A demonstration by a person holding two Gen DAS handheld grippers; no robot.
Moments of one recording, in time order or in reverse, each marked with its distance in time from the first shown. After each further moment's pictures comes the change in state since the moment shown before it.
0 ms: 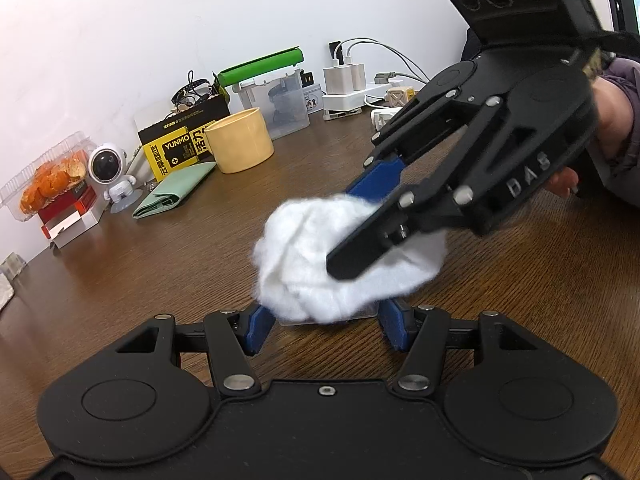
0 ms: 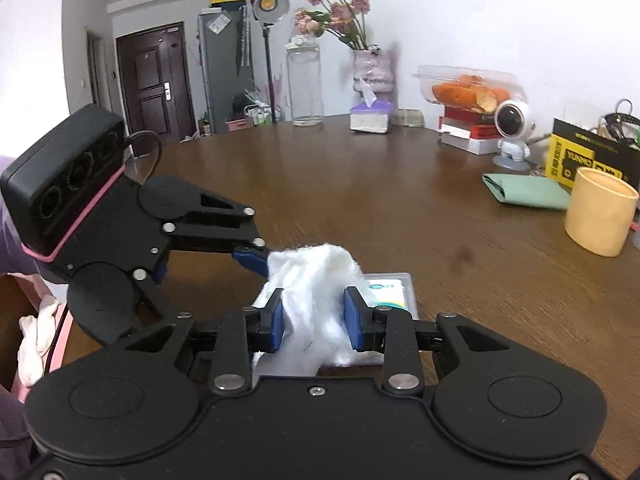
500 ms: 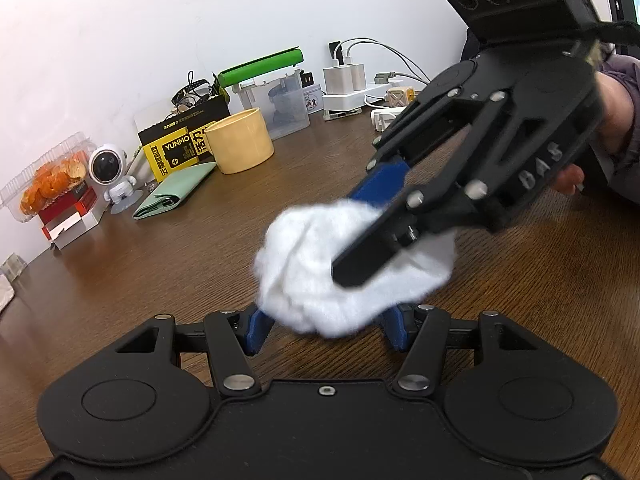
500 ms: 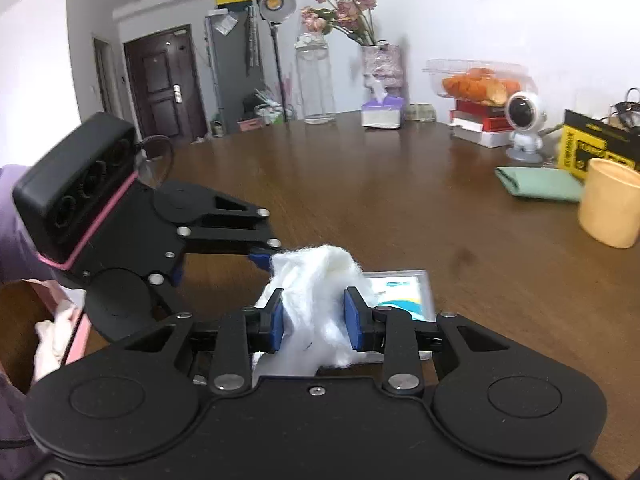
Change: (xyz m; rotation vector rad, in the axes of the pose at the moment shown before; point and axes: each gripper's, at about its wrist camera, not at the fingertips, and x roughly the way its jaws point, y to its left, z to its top) left arm -0.001 -0.002 -0.001 0.005 -0.001 0.003; right arm 0.000 -0.001 0.001 0.022 0.011 0.039
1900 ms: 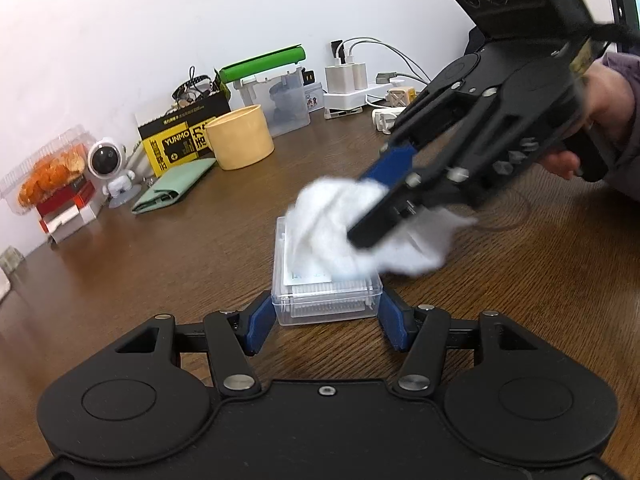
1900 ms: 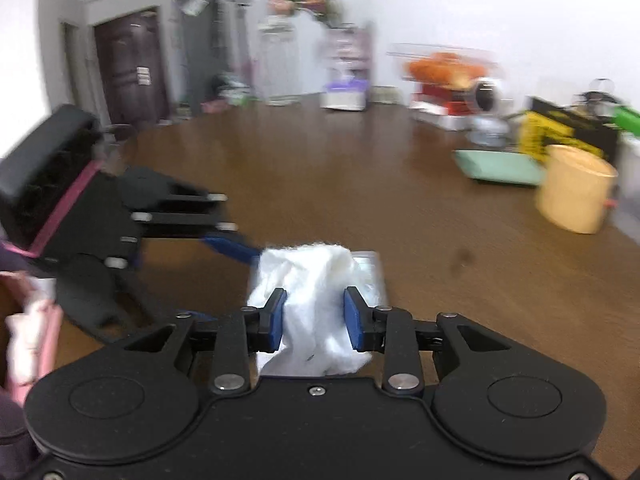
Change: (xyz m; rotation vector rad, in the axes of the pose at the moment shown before) left arm -0.004 0.000 -0.001 -0.036 0.007 -0.022; right arm -0.003 -0.008 0.003 0.010 0.058 -0.144
